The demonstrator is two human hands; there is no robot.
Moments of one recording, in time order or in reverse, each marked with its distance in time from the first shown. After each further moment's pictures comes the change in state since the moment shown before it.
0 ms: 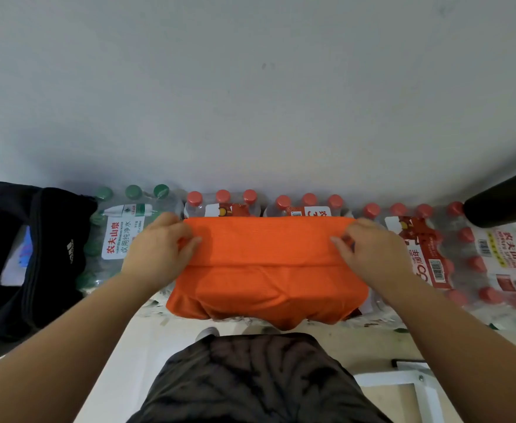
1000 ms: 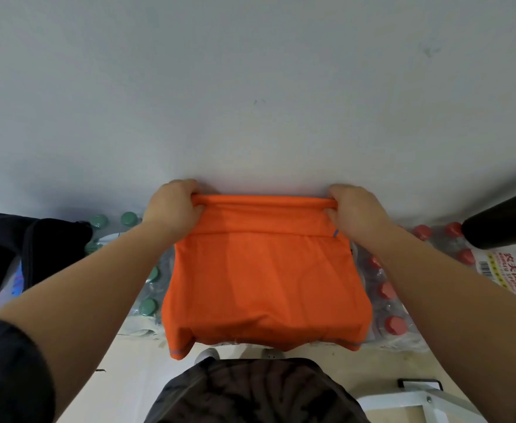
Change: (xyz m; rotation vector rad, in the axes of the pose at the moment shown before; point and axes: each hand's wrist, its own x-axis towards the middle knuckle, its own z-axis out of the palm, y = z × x) left_hand 0.125 0.020 -0.022 -0.066 0.031 -0.101; right_hand 0.117 -0.001 -0.027 0.155 -0.116 0.040
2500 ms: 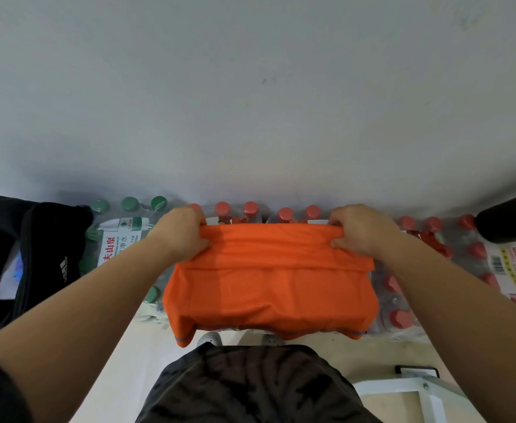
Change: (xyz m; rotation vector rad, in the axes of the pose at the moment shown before) left_hand -0.036 -0.009 0.024 0.218 -0.368 0.004; right_hand -0.020 0.009 0.021 -0.171 -0.387 -0.030
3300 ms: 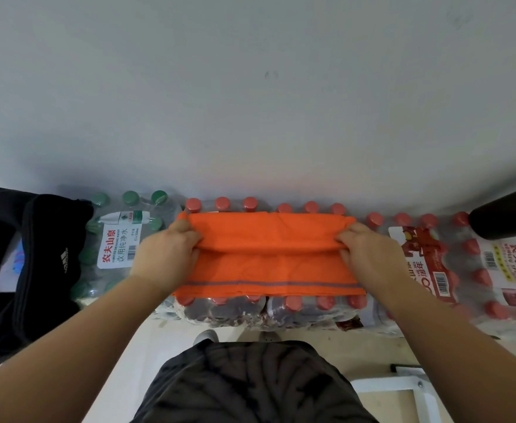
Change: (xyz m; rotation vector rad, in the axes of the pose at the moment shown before) left_hand -0.063 -0.009 0.030 0.063 0.343 0.143; right_hand -0.063 -0.013 0.036 -0.034 0.288 0.044
